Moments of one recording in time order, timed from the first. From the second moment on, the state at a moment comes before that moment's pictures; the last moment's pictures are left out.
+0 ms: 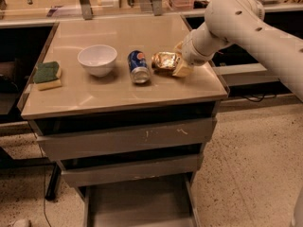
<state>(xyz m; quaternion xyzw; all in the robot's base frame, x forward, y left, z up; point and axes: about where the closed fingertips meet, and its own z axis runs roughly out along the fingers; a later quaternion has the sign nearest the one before) 0.714 -0.101 0.828 -0.69 0.65 -0.05 0.32</state>
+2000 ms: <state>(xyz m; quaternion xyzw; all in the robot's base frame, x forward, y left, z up) 0.714 -0.101 0.827 -0.69 0.65 -0.05 0.32</state>
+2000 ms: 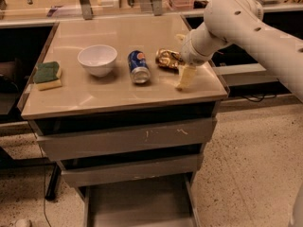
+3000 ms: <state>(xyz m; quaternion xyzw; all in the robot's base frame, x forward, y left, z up) 0.718 -0.100 0.836 -0.69 0.65 -0.05 0.32</state>
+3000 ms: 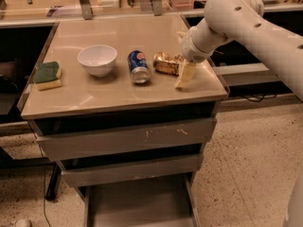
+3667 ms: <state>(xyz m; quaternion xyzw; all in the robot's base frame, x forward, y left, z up) 0.714 -0.115 0.900 -0.67 0.66 -0.11 0.32</state>
